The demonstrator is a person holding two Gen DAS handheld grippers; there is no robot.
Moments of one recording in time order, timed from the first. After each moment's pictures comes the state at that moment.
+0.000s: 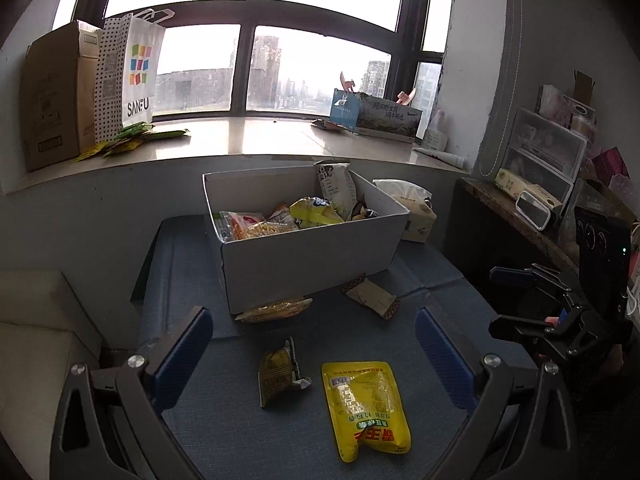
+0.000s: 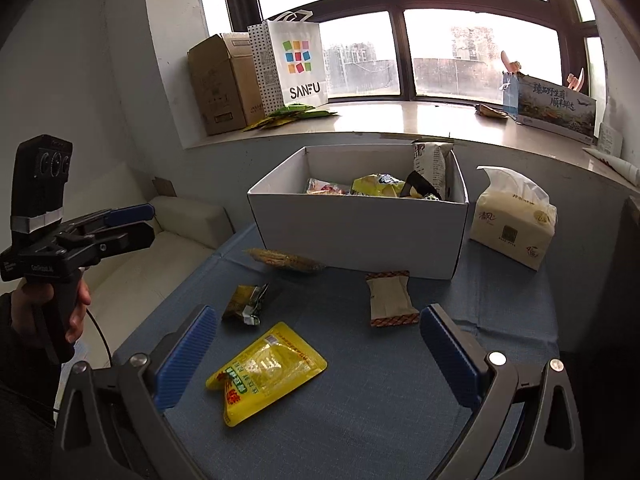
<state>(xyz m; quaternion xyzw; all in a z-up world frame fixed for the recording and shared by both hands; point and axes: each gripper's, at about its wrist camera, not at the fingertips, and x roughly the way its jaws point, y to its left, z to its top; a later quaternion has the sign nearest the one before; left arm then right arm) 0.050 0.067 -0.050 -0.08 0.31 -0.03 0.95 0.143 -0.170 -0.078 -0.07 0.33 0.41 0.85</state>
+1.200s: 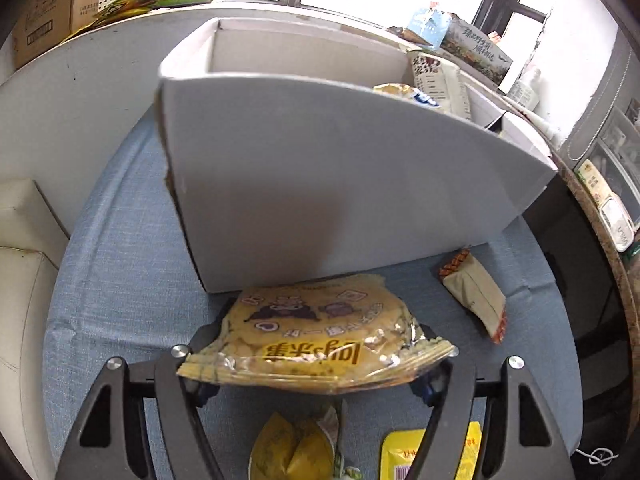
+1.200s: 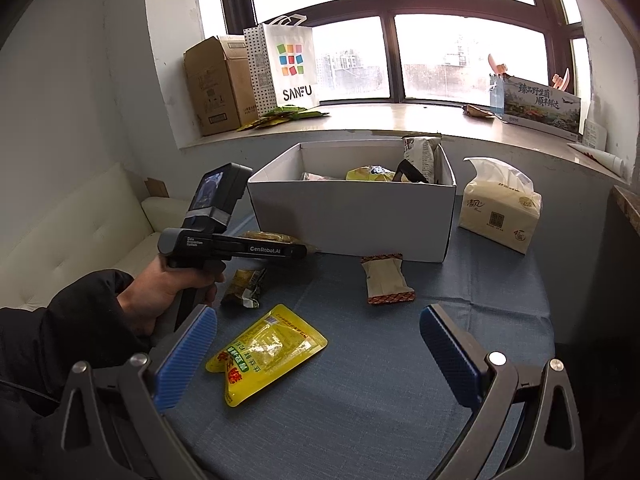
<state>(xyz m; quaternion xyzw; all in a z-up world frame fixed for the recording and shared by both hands) 0.187 0.096 -0.181 -0.17 0.44 0.02 0.88 0.119 -0.179 -0.088 -0.07 0.32 0.39 0.86</state>
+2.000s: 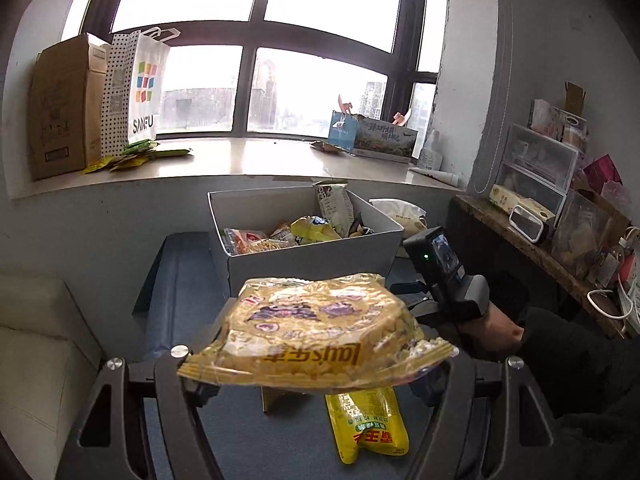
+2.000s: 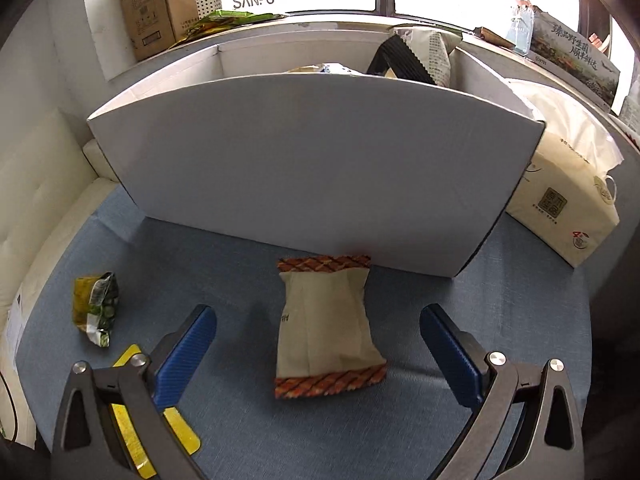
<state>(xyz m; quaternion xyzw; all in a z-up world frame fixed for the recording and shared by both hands) 0.017 0.077 -0.035 -0.09 0.26 -0.04 0.96 0.284 -0.095 -0.193 -0.15 0.44 0.34 0.82</state>
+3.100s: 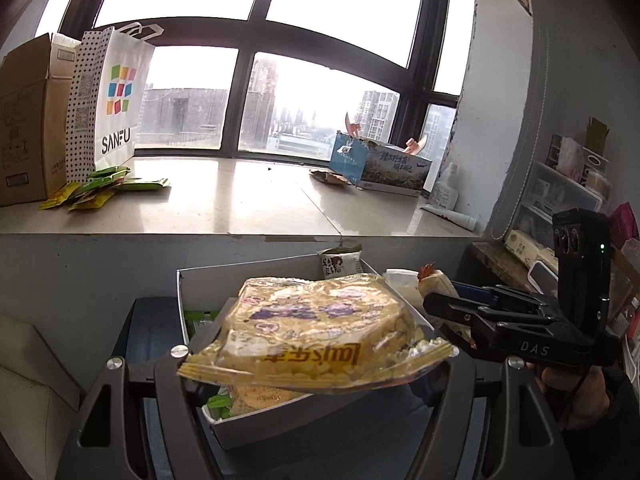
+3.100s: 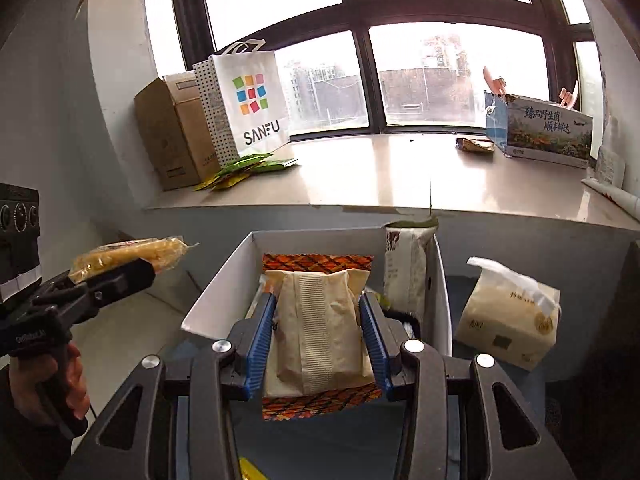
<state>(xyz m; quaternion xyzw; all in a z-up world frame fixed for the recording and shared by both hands) 0.204 0.110 0.002 -0.12 0.26 -0.04 0.96 0.285 -0.097 -0.022 -0.03 0.32 0.35 0.88</state>
